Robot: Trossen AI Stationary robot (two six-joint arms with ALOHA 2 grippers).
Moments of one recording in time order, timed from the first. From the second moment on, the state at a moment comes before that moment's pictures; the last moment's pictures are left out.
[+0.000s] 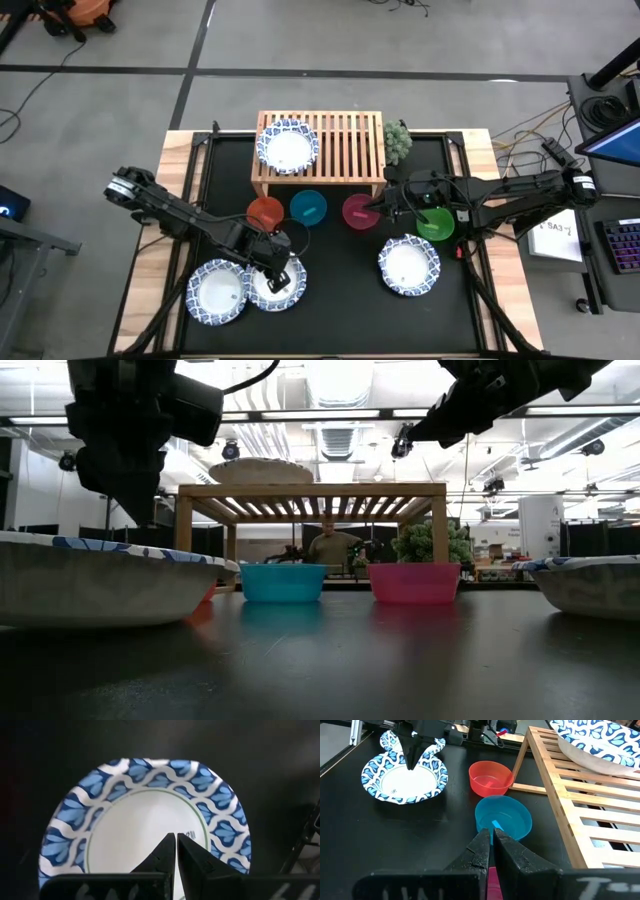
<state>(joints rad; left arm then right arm) -0.37 1.53 0.99 -0.59 0.01 -0.98 -0.05 1.06 0.67 -0.02 -0.05 -0.18</state>
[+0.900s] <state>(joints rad) -0.31 1.53 0.99 -0.66 0.20 -0.94 -0.05 1.06 0.67 -0.03 -0.05 -0.21</state>
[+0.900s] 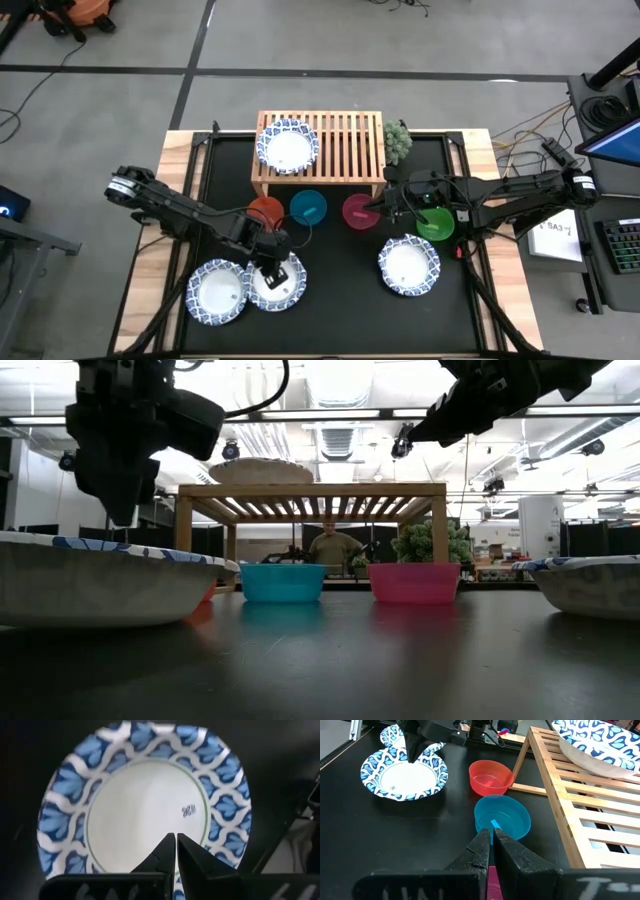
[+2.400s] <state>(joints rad) -0.29 1.52 1.38 -1.21 -0.10 -0.63 -0.05 1.06 0.67 -0.03 -0.05 -0.20</state>
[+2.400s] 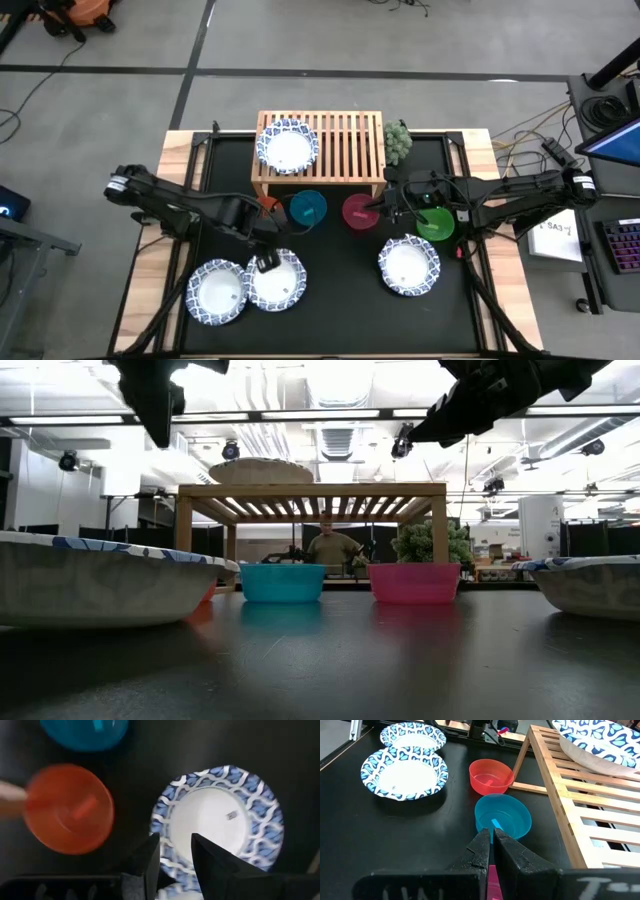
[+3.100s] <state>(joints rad) -0.19 1.52 0.96 -0.90 -0.17 -0.27 -0.05 1.06 0.67 -0.06 -0.05 -0.17</state>
